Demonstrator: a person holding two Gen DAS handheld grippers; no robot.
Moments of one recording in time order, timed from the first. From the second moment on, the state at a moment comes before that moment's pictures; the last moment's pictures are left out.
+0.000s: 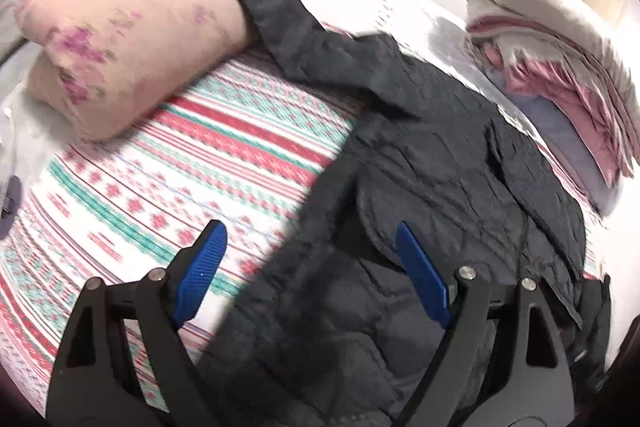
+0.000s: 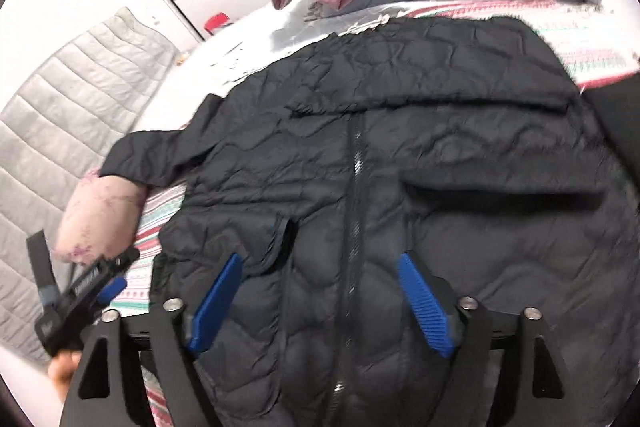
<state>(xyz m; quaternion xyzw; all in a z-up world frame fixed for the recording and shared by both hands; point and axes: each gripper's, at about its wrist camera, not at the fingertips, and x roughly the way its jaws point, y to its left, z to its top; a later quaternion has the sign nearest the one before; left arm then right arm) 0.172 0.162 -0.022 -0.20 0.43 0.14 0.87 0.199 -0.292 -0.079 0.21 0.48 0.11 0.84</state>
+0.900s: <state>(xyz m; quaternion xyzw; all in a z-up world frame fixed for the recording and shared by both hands) 0.396 0.309 -0.003 -0.14 0.40 0.34 0.84 0.202 -0.311 -0.094 0.18 0.48 0.08 0.86</state>
